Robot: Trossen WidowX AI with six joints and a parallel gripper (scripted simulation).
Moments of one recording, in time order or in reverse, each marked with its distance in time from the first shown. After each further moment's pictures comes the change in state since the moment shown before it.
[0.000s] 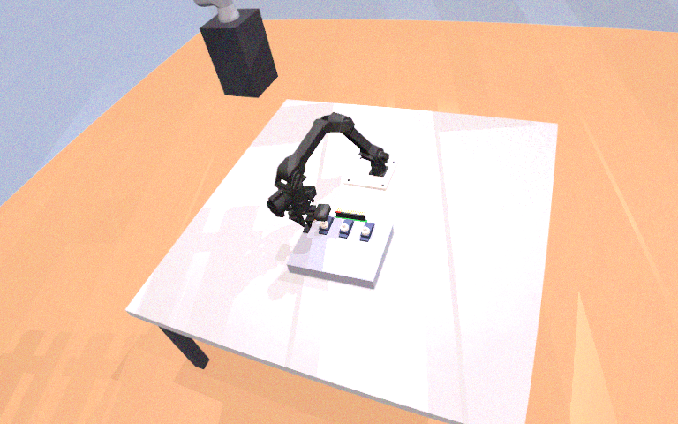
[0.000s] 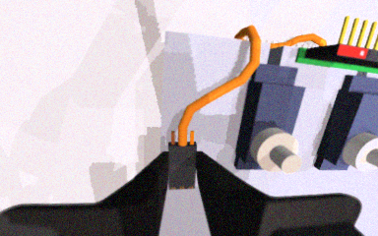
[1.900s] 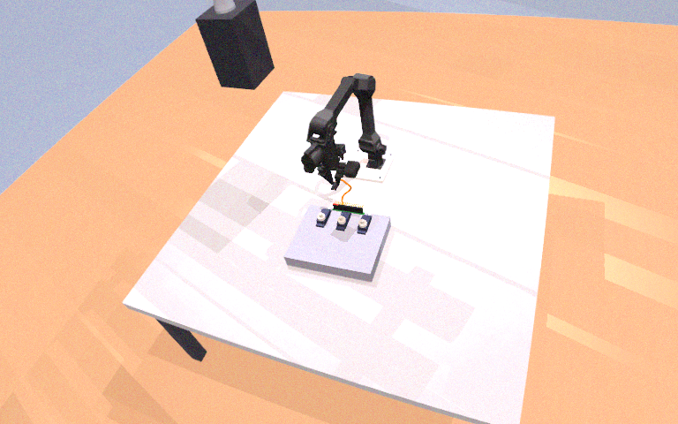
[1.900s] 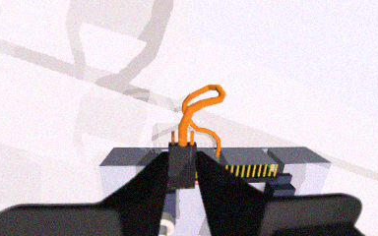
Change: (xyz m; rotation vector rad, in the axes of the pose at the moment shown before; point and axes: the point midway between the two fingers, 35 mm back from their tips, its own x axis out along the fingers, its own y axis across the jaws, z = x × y) arm -0.052 -0.086 0.127 0.048 -0.013 -0.003
